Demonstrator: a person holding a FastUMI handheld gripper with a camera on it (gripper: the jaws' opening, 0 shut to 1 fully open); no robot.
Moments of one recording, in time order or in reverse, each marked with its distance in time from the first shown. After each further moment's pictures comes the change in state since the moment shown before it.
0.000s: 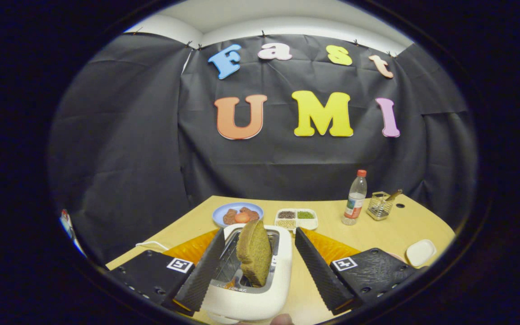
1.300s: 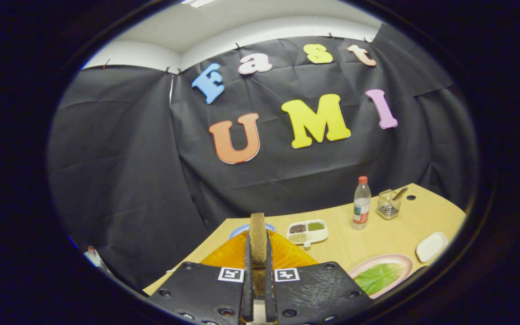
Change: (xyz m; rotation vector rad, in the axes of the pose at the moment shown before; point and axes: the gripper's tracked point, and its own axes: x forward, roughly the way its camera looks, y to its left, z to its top) arm -0.043 -0.036 0.087 0.220 -0.100 0.111
